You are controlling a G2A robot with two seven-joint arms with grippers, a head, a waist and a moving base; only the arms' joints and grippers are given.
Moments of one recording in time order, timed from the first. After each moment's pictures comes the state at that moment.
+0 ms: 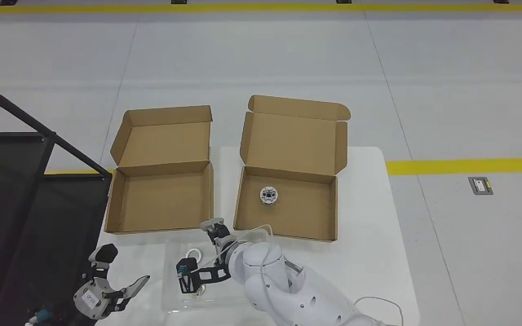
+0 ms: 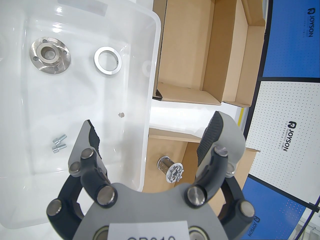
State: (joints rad) left arm 1.84 -1.10 -1.93 -1.81 1.23 -0.74 0.52; right arm -0.71 -1.55 0.59 -1.49 -1.96 -0.69 0.64
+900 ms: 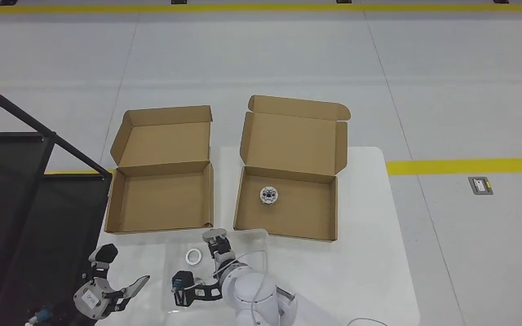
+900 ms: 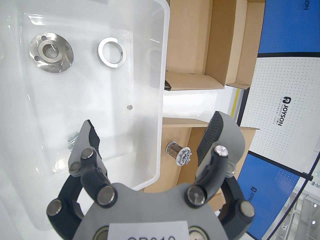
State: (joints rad) left arm 1.84 -1.10 -1.93 -1.81 1.23 -0.74 0.52; right arm -0.86 -1.57 0.55 -1.59 -2.10 -0.56 0.78
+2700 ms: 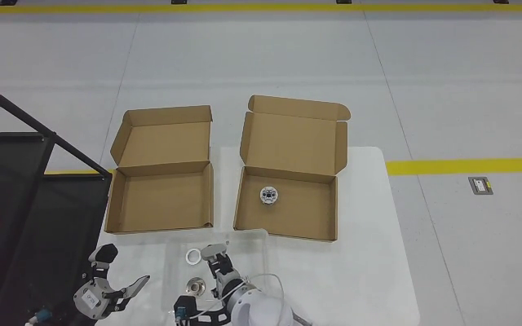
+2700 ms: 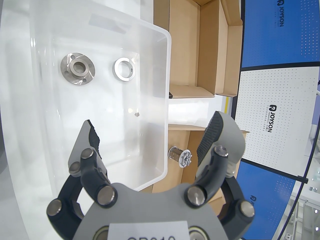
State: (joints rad) left arm 1.84 -1.10 -1.93 -1.81 1.23 -0.74 0.52; right arm -1.06 -1.53 0.62 -1.74 -2.32 -0.60 0.59
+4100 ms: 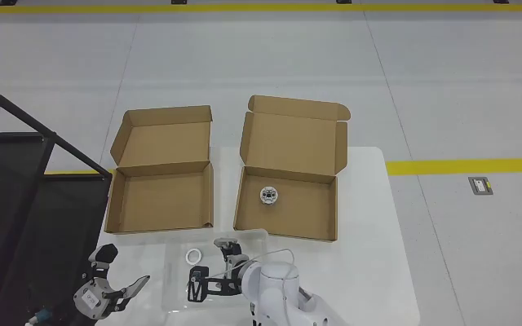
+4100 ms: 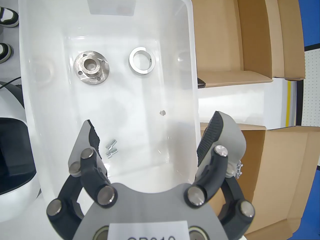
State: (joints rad) left arm 1.84 -1.10 -1.93 -1.81 1.23 -0.74 0.52; right arm -0.97 -1.59 0.77 -1.54 -1.94 -0.66 0.65
